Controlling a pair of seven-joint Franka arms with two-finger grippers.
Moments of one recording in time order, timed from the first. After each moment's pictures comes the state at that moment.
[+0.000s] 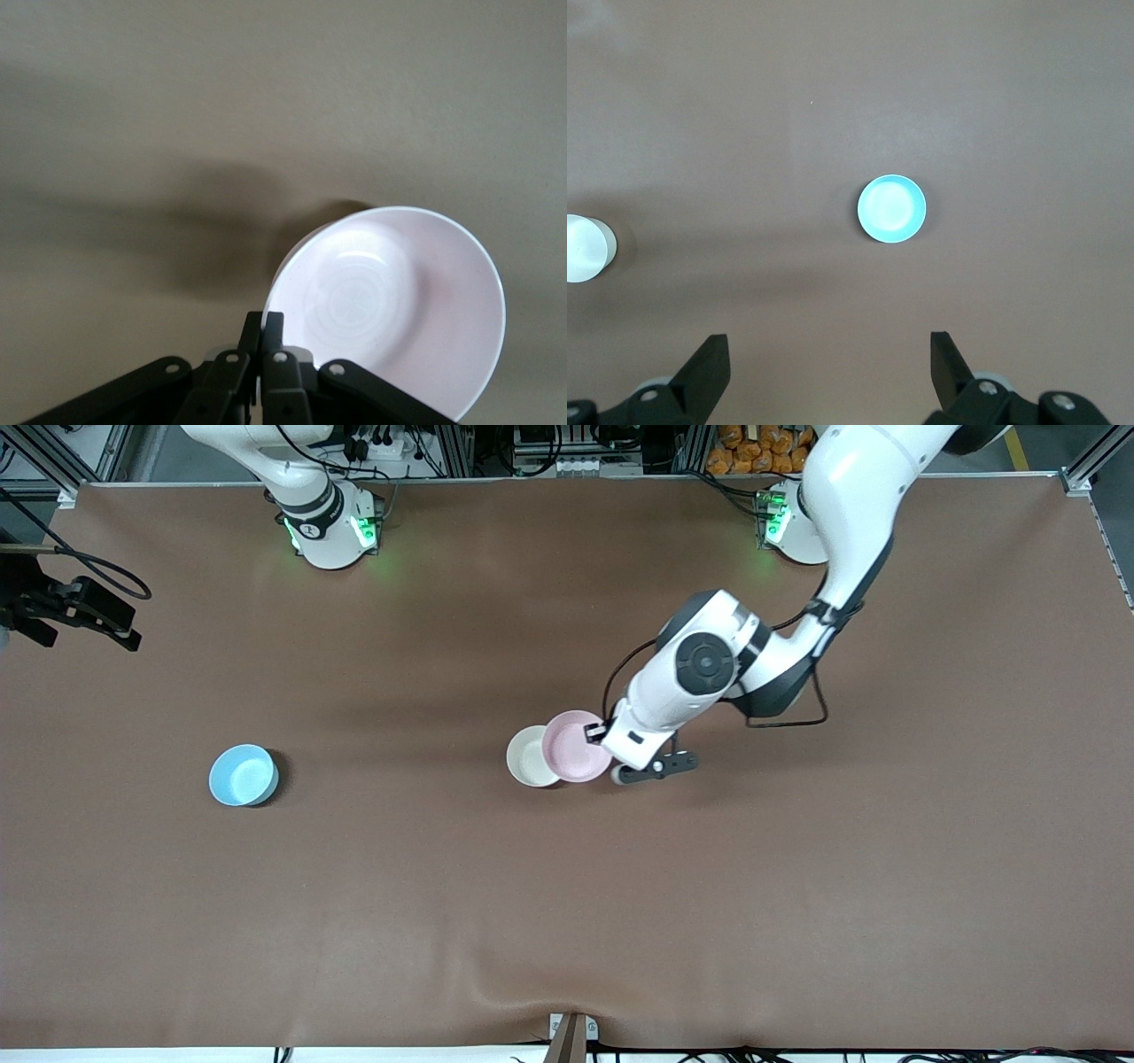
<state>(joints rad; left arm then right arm) -0.28 0.62 -0.47 -1.62 -0.01 2.26 -0.90 0.01 -0.04 0.02 -1.53 -0.03 1.50 0.07</state>
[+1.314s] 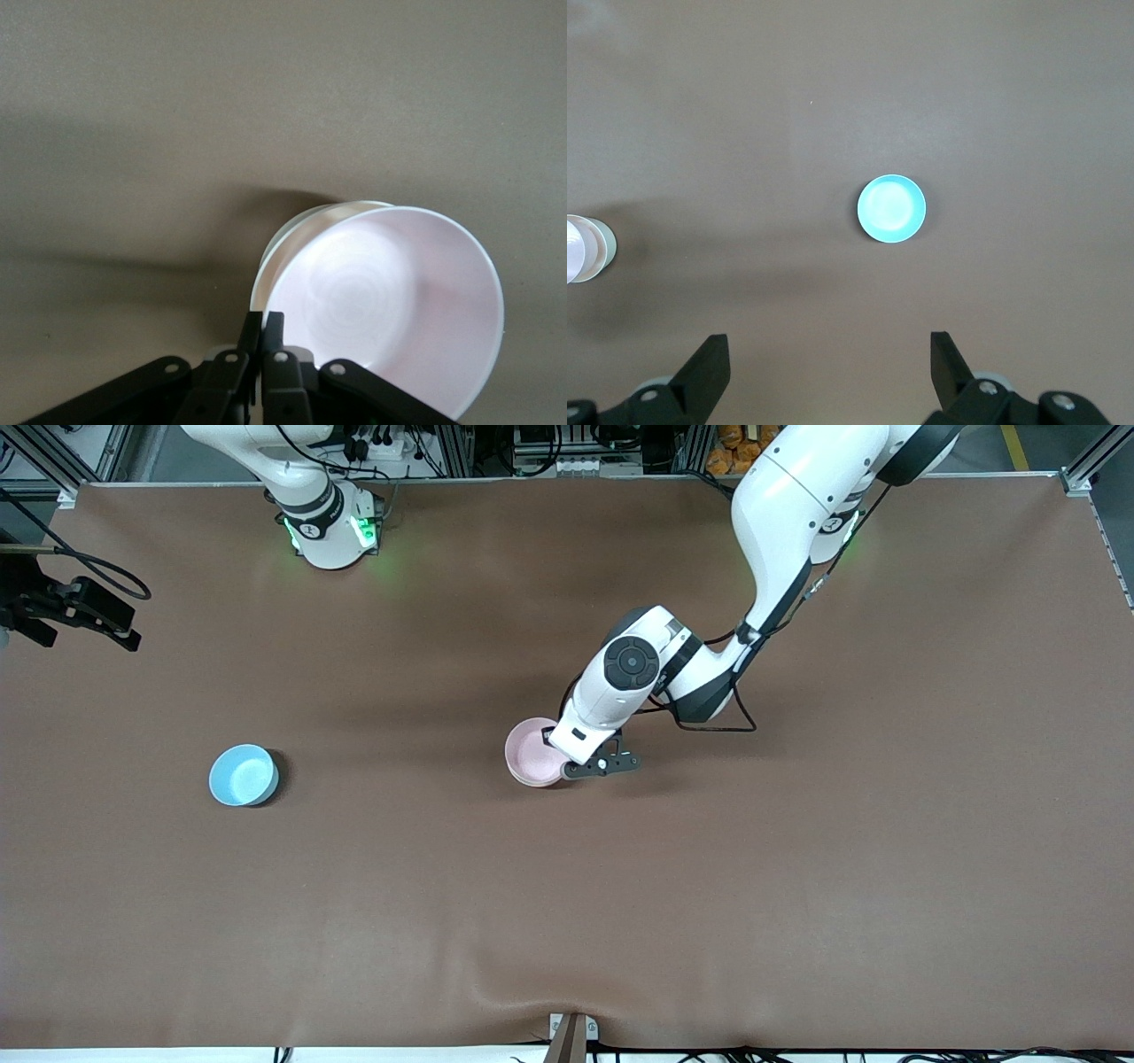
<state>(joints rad) -0.48 0.73 -0.34 -1.58 0.01 2.42 -0.92 0.01 -0.04 0.02 -1.53 -0.03 1.50 0.07</state>
